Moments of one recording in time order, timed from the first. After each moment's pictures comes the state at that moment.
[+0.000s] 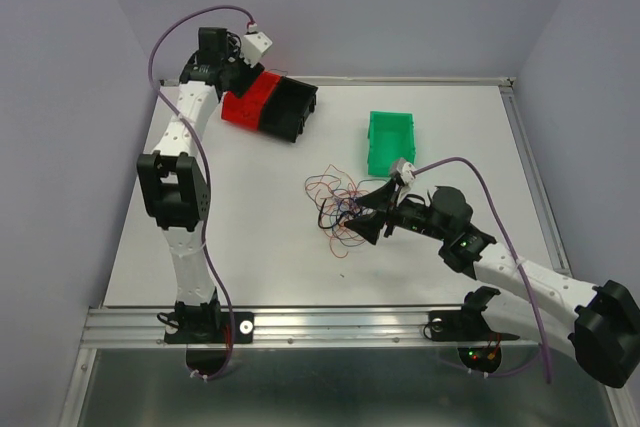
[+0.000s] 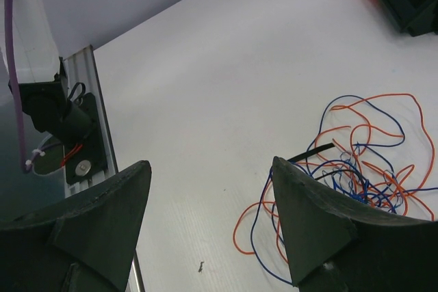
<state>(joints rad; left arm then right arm) -0.10 2.04 2.01 -0.52 0.13 0.67 0.70 0.97 0.44 0.49 -0.48 0.27</state>
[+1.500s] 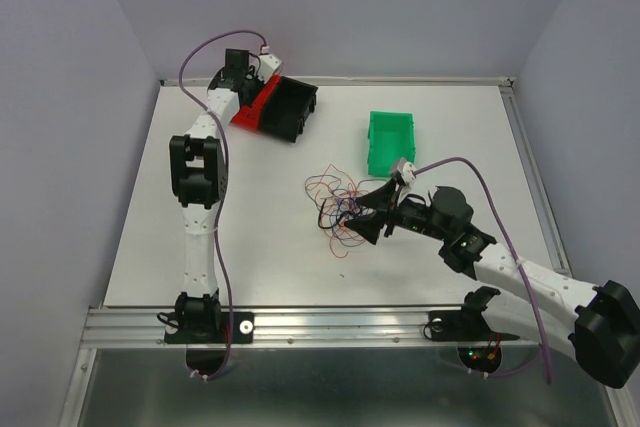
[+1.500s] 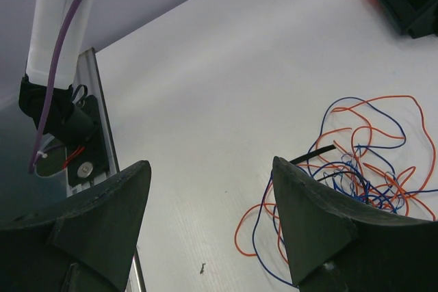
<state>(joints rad) -0.12 2.39 2.15 -0.46 0.04 0.61 0.70 0.97 0.44 0.50 -0.48 0.28</state>
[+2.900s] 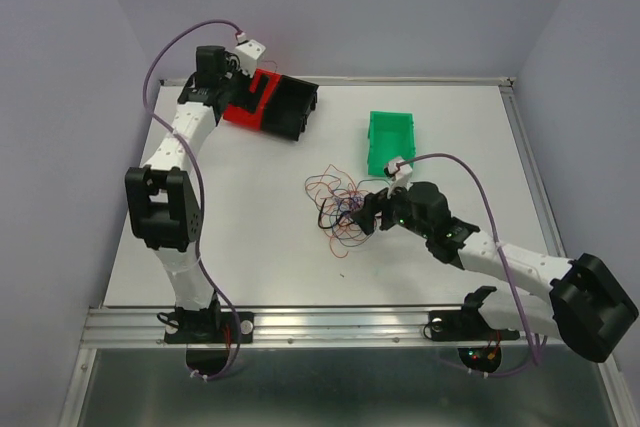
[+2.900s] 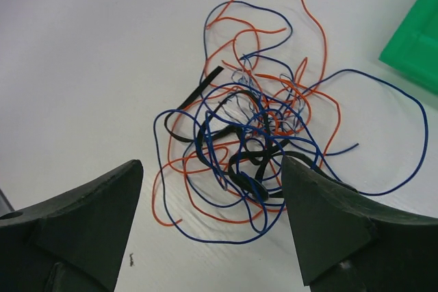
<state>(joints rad) -0.11 1.93 1.74 -0.36 0.17 0.43 0.70 1.13 0.47 0.33 -0.14 0.29</state>
